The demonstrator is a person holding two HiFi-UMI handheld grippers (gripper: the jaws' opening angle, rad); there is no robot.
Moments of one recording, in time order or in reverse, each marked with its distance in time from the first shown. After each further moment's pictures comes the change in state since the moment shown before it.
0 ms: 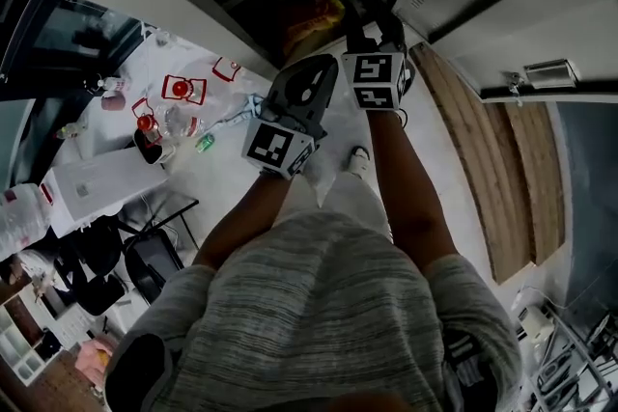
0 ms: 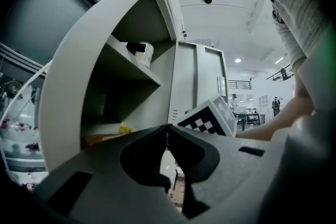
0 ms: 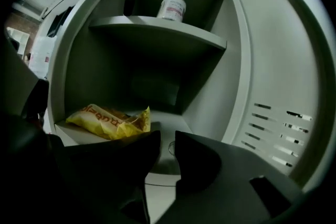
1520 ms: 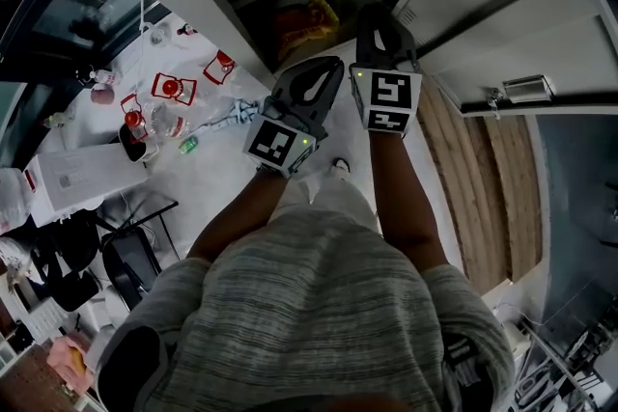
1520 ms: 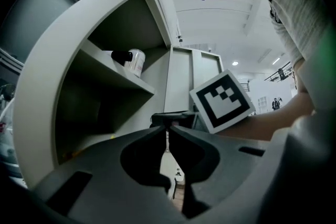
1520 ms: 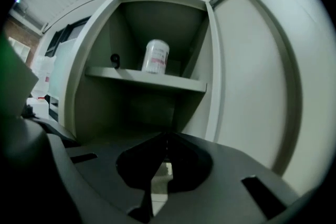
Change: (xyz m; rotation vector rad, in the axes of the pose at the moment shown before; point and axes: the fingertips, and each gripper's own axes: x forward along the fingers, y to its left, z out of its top) left arm 0.017 -0.018 0.026 0.022 -0.061 -0.012; right arm -0.046 -0.025 0.069 0.069 -0.166 0.012
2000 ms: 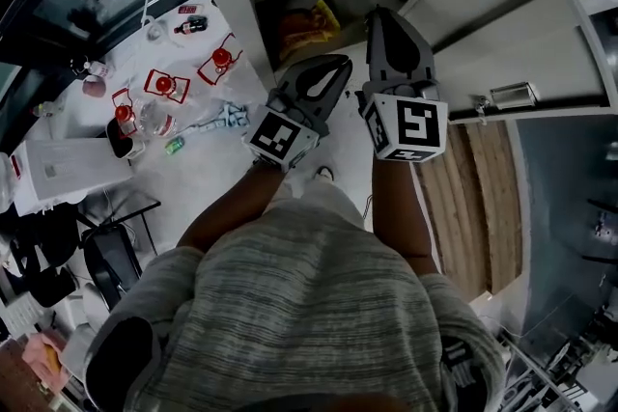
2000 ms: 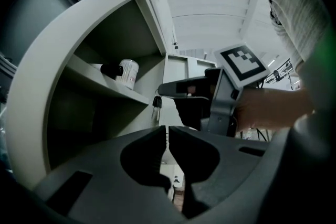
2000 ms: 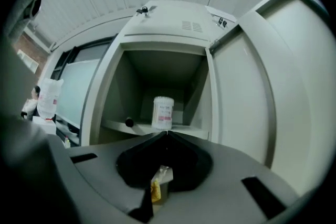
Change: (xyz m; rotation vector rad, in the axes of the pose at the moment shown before) left arm 0.004 -0.009 0.034 0.017 -0.091 -0.029; right arm -0.054 0.009 0.095 0.059 -0.219 0.061
